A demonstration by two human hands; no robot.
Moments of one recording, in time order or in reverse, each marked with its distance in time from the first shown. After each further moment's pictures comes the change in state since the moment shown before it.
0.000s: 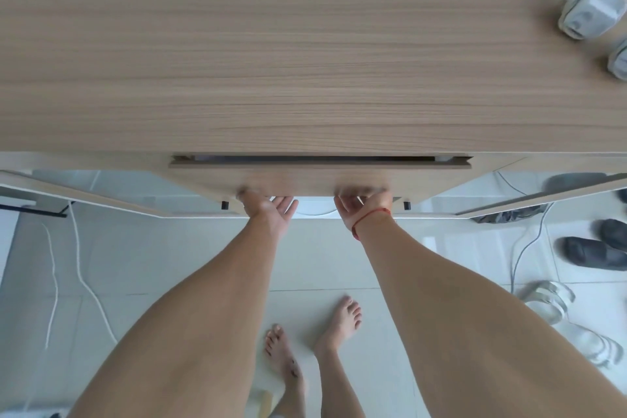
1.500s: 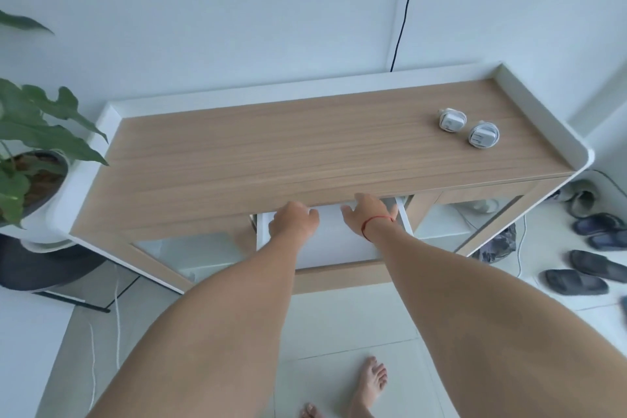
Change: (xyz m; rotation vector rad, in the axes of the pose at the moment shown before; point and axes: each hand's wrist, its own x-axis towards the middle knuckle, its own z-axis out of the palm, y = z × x) left_hand -0.216 0.056 -0.020 1.725 -0.080 0.951; right_hand -0.232 -0.004 -0.001 -1.900 0.096 -0.939
